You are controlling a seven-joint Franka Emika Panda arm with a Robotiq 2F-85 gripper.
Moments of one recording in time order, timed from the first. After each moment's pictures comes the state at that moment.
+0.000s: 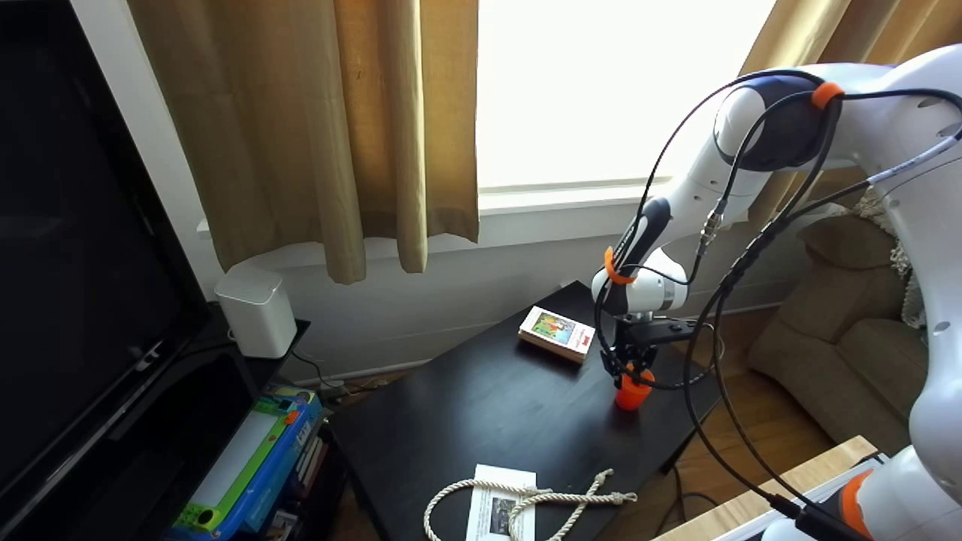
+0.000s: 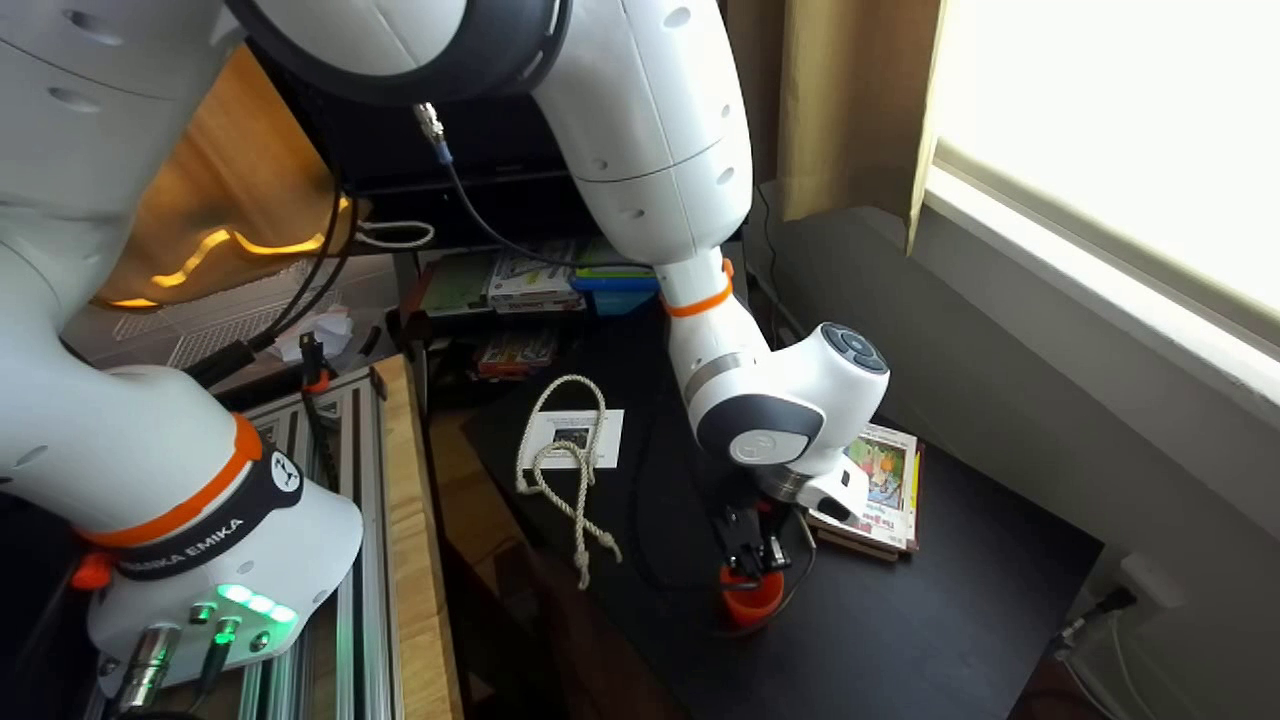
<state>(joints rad) -0.17 0.98 -0.05 -1.98 0.02 2.59 -0.14</state>
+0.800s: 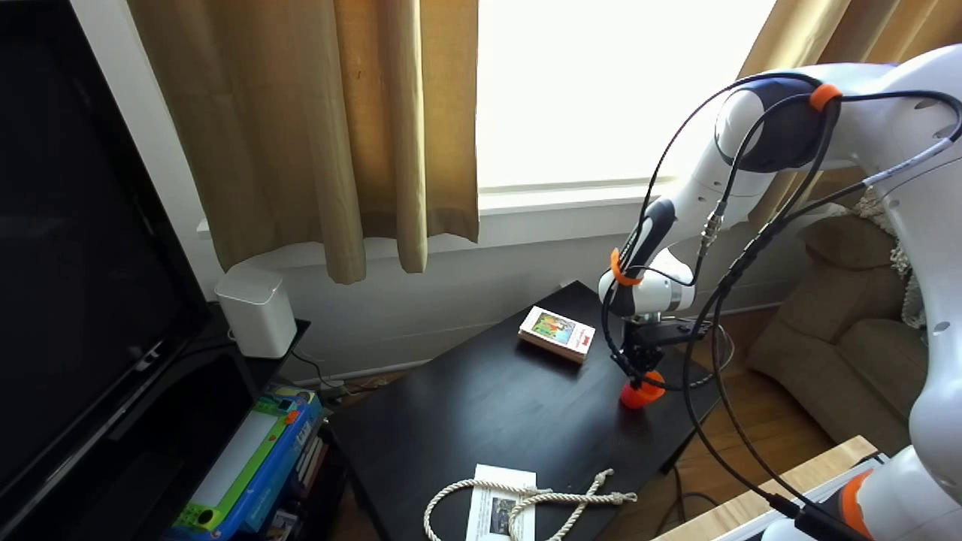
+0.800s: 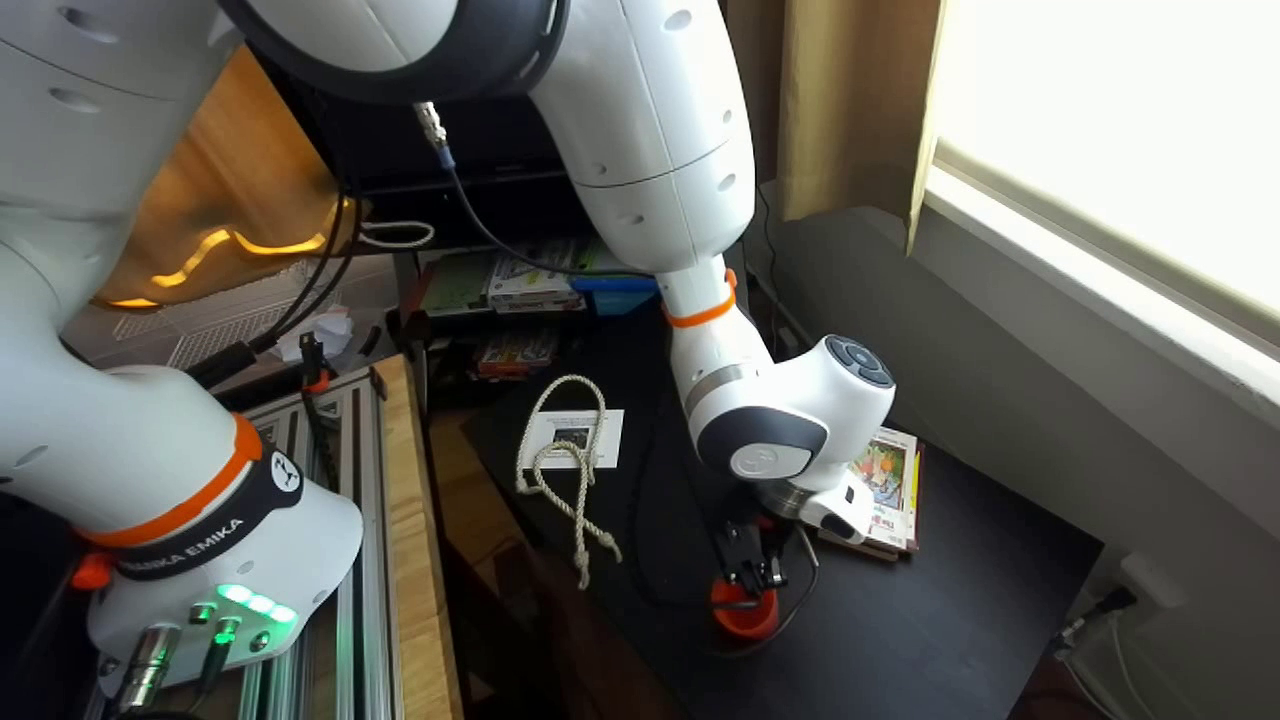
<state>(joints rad) -0.17 0.98 -0.08 -1.99 0.02 2.59 -0.14</state>
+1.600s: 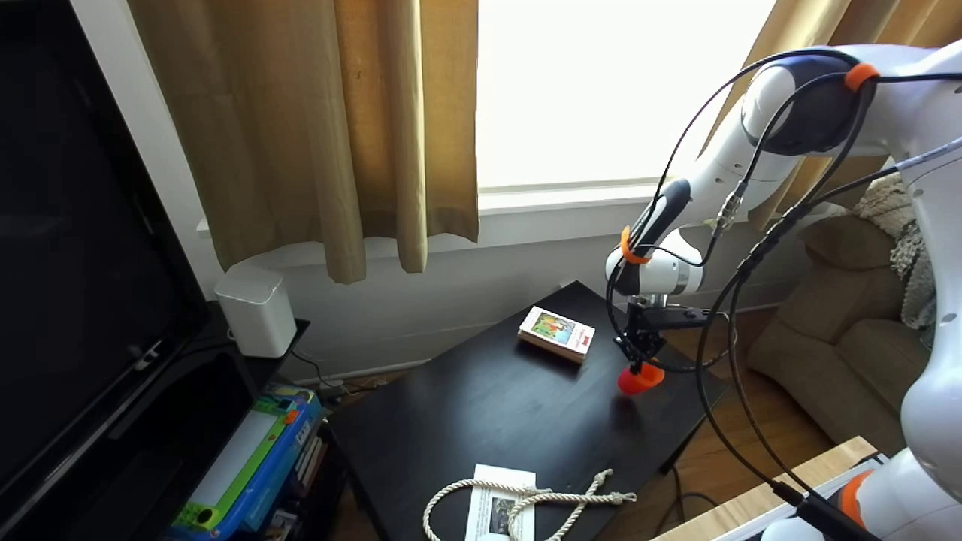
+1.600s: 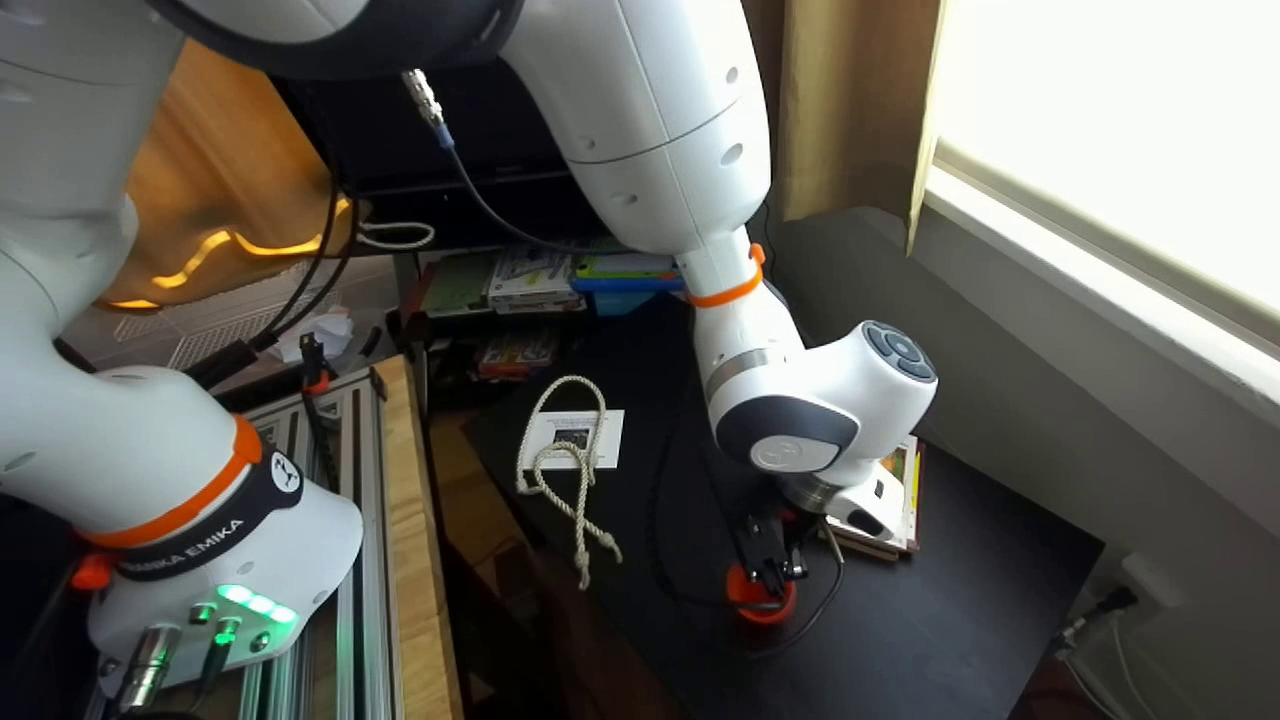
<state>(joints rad) -0.25 0.91 -0.03 -1.98 0.04 2.53 -0.19</state>
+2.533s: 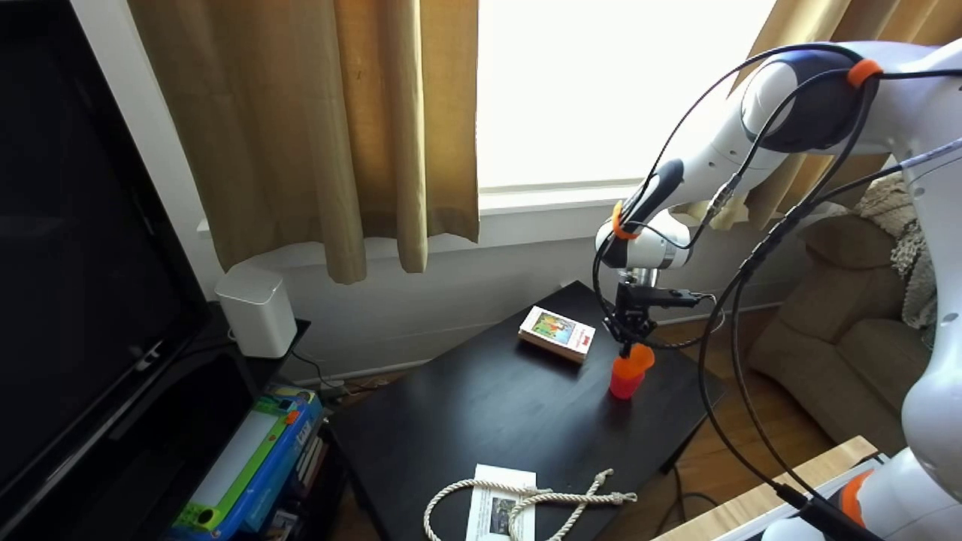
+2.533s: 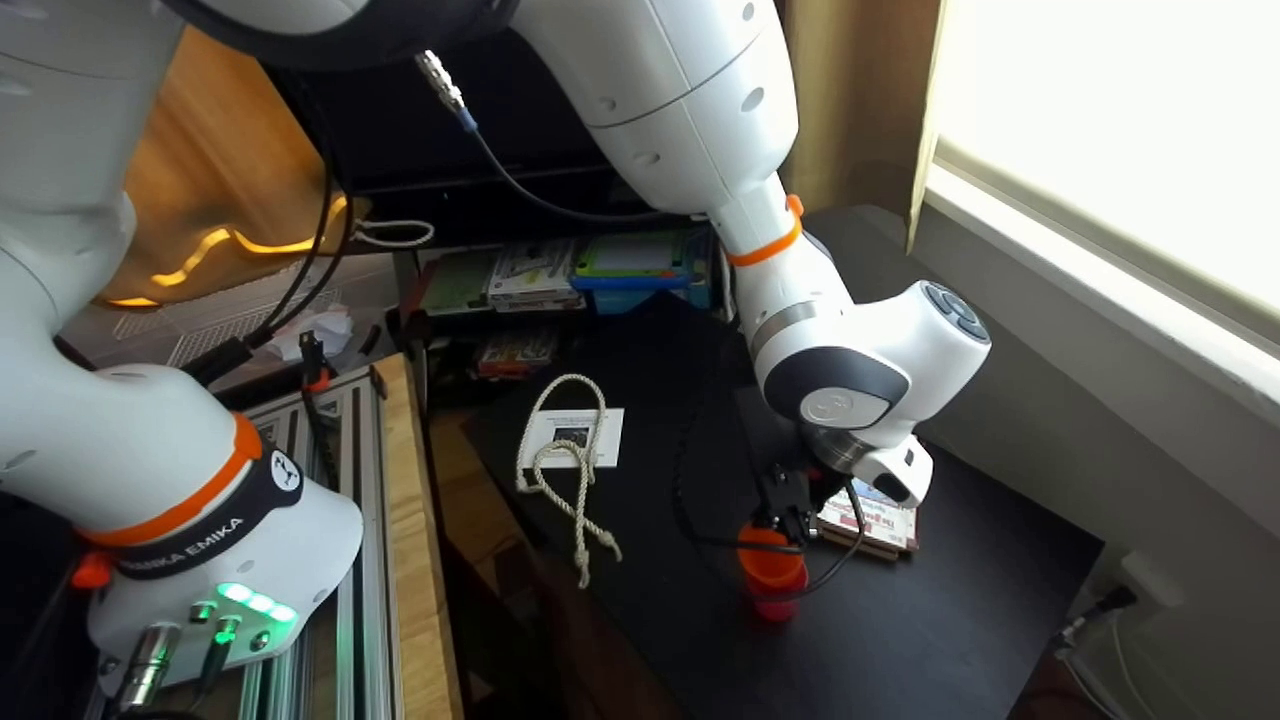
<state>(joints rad) -0.24 0.91 -0.01 -1.86 0.09 2.33 -0.10</state>
